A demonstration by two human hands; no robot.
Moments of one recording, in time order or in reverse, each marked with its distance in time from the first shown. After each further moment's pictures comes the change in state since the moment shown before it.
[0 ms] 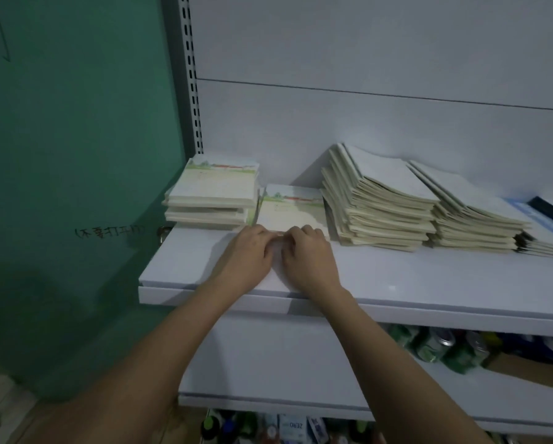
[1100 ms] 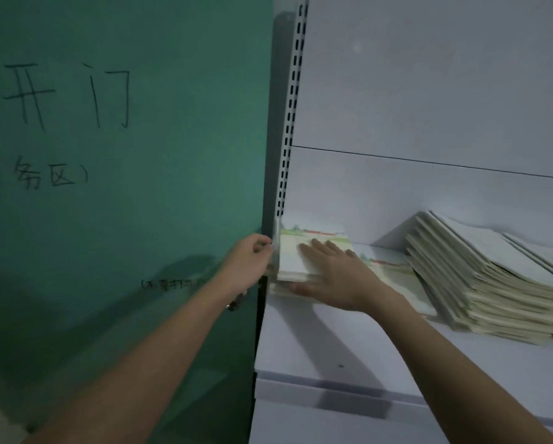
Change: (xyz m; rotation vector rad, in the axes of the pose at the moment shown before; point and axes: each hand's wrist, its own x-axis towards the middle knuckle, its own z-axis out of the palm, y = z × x) left_hand 0.045 -0.157 -0.136 -0.505 -0.009 -0.445; right_hand 0.105 -0.140 0.004 -0.262 -0.525 -0.176
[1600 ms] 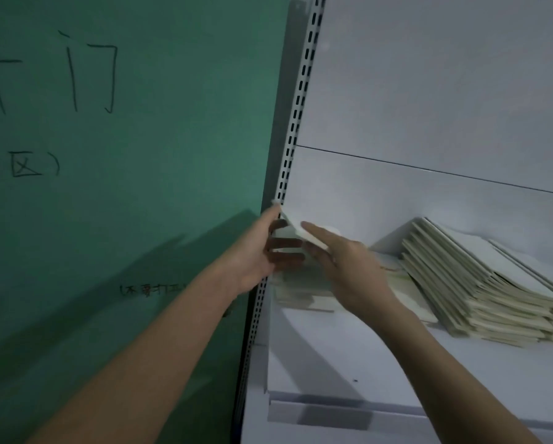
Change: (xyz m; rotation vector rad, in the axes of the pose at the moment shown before) left_hand 0.011 0.033 -0.027 -0.870 -0.332 -0.250; right_hand 0.005 -0.040 -0.017 0.242 0.470 0.050
